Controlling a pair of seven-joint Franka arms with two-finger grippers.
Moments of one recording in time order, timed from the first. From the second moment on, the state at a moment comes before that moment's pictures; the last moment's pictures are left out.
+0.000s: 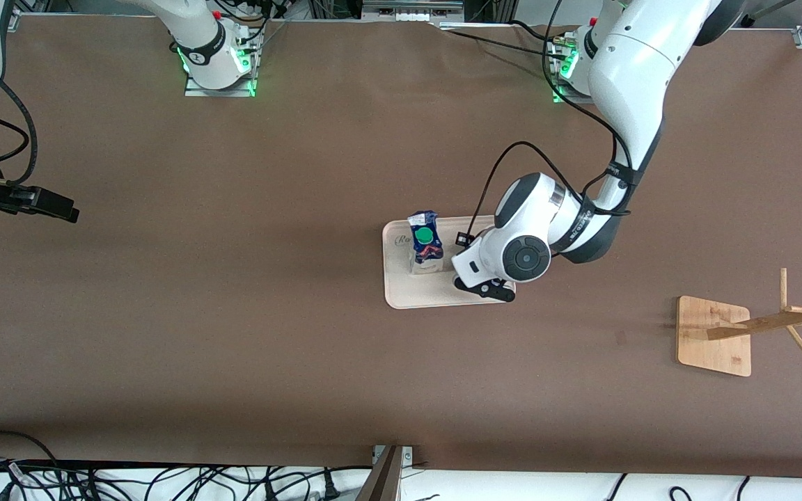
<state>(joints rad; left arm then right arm) -0.28 0.77 -0.25 -1.40 -0.07 1.83 -0.25 0.56 0.33 -0.71 -1.32 0.18 1.48 0.00</state>
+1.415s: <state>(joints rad) -0.24 0.69 -0.22 -1.34 -0.07 1.75 -0.24 -0.02 0.24 -0.02 -1.32 0.02 1.51 0.04</state>
